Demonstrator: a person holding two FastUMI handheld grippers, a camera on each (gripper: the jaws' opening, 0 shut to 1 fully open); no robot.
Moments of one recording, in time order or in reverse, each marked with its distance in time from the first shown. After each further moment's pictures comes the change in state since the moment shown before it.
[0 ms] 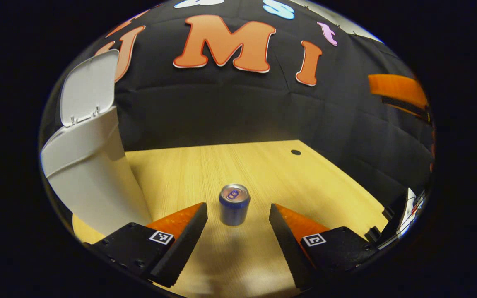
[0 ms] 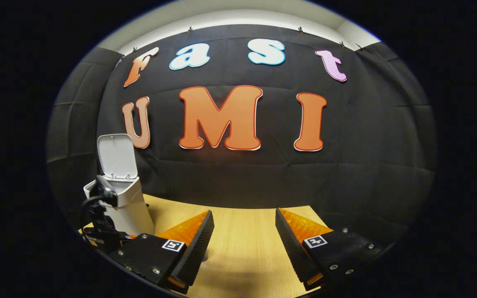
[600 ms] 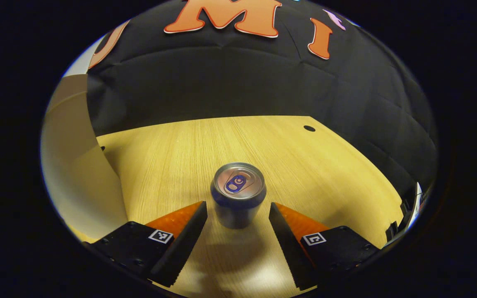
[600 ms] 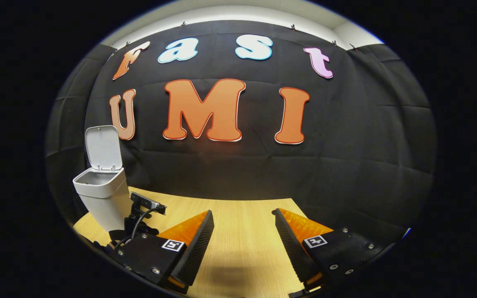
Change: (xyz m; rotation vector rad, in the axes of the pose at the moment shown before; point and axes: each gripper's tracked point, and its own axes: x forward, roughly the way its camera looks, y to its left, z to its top) left arm 0.102 0.007 -0.046 0.003 0.131 0.011; right arm -0.021 -0.030 -0.013 -0.019 0.051 -0.104
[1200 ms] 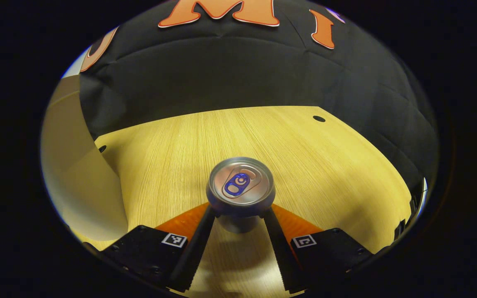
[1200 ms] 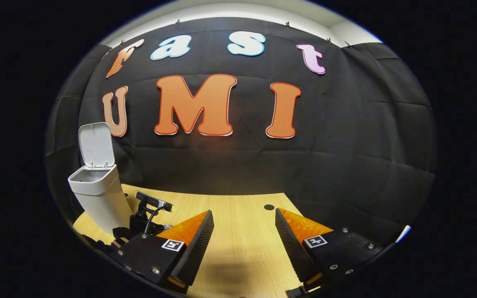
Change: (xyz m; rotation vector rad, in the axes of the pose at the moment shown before) left arm 0.013 0.011 -0.001 0.026 0.054 0.043; right arm -0.001 -0.009 -0.011 0.009 0.033 -0.030
